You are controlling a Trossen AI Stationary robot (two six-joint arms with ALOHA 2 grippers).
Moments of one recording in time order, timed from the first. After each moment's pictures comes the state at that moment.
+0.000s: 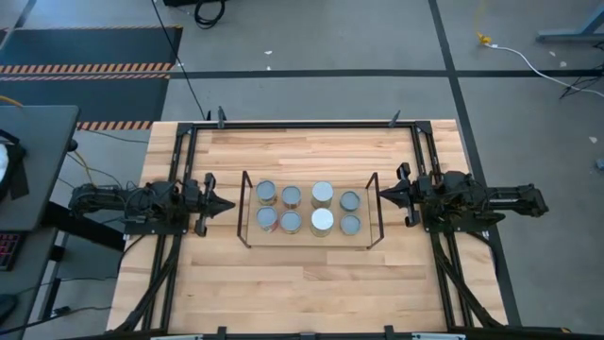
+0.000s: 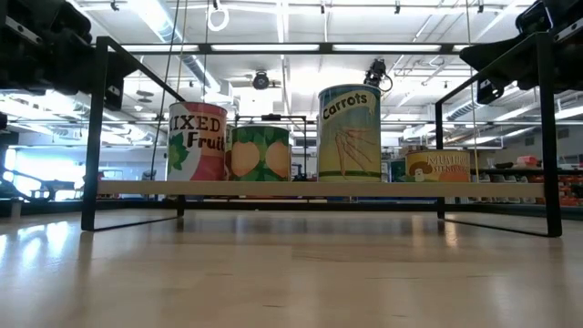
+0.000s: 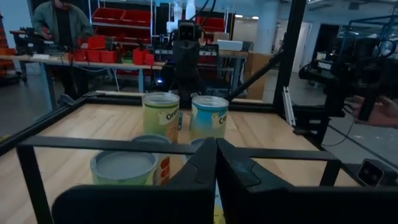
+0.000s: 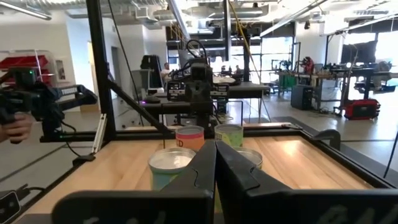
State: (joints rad) left arm -0.10 0.01 0.01 0.06 -0.08 -0.08; right arm -0.03 0.02 0.01 0.16 -0.05 0.02
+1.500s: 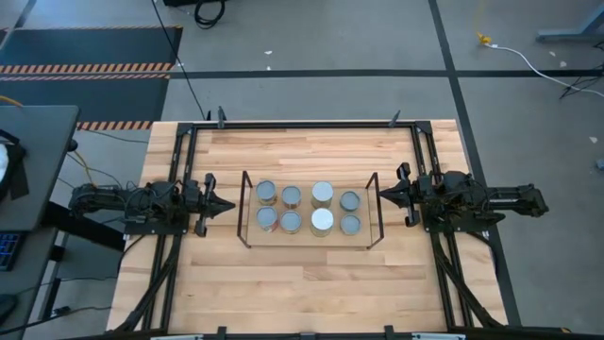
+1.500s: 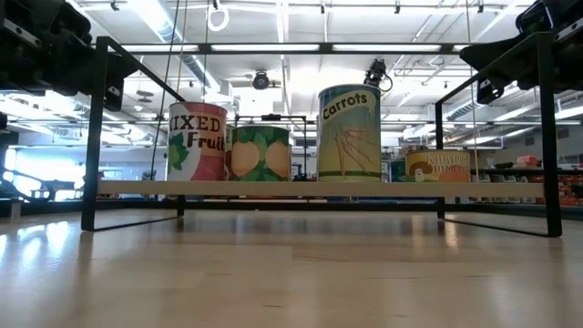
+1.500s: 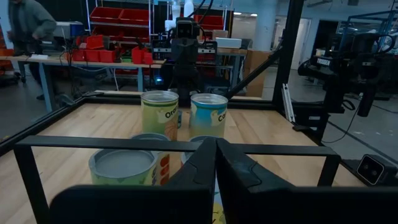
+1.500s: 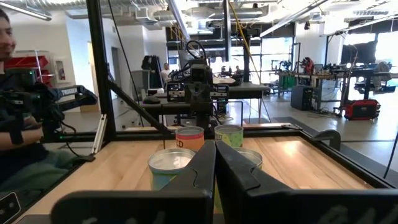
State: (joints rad) left arm -0.10 0.01 0.01 0.05 -0.07 -0.07; right arm -0.03 0.01 0.01 0.16 -0.05 0.02
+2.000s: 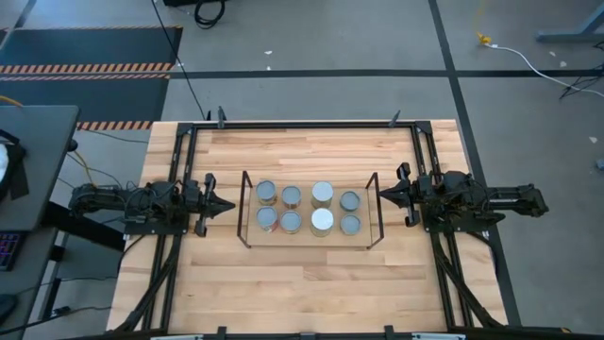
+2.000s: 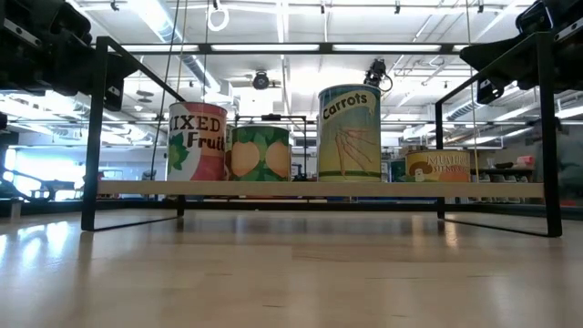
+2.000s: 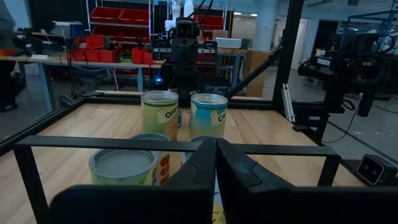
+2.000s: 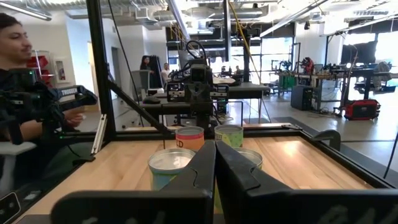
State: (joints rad) left arm -0.10 0.01 0.01 0.05 -0.07 -0.07; right arm -0.03 0.01 0.01 0.16 -0.05 0.02
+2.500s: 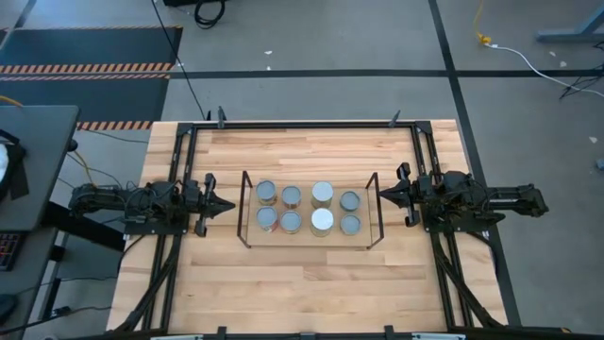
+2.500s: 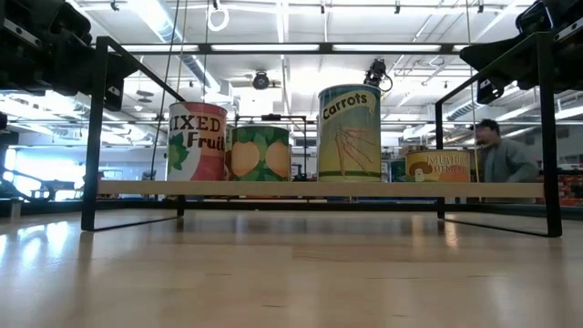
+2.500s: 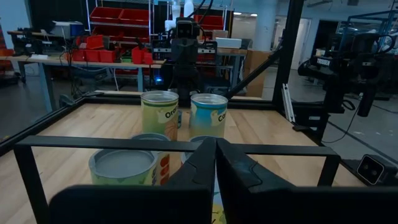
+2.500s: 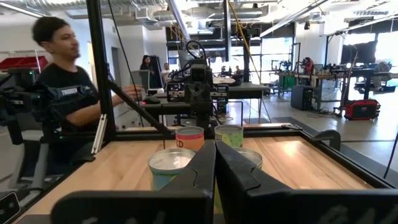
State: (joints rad) left arm -0.10 0.01 0.01 0.05 -0.07 -0.07; right arm -0.03 0.01 0.01 0.16 -0.05 0.02
